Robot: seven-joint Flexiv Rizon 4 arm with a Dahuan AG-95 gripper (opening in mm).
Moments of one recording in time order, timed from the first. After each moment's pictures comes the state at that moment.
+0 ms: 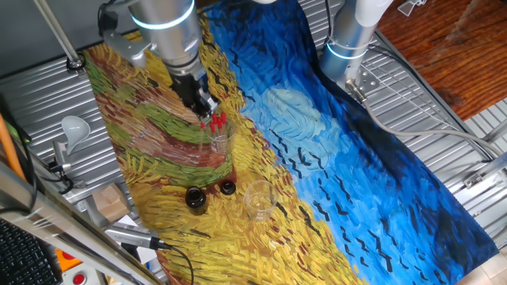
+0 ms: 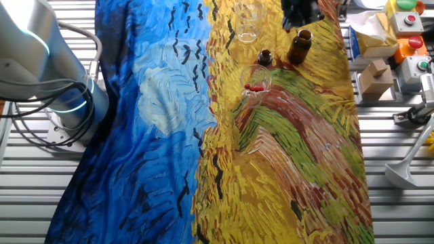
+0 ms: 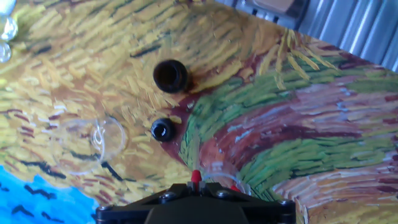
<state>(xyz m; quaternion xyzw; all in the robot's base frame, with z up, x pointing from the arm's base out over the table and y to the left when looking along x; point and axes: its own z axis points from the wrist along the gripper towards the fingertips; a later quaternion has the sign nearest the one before) 0.518 0.111 0.267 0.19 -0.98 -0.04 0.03</state>
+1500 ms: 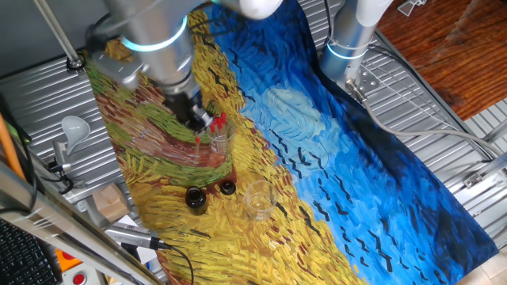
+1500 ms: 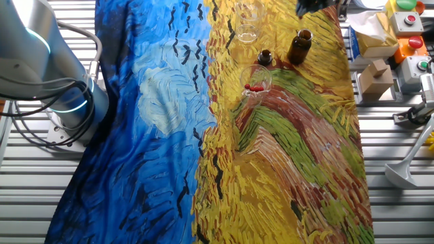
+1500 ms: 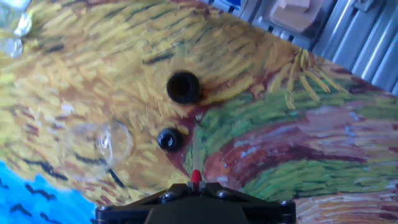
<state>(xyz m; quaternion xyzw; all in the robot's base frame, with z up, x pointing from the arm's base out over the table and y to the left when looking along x) 0.553 0.146 0.266 0.22 -0.97 -0.04 0.03</state>
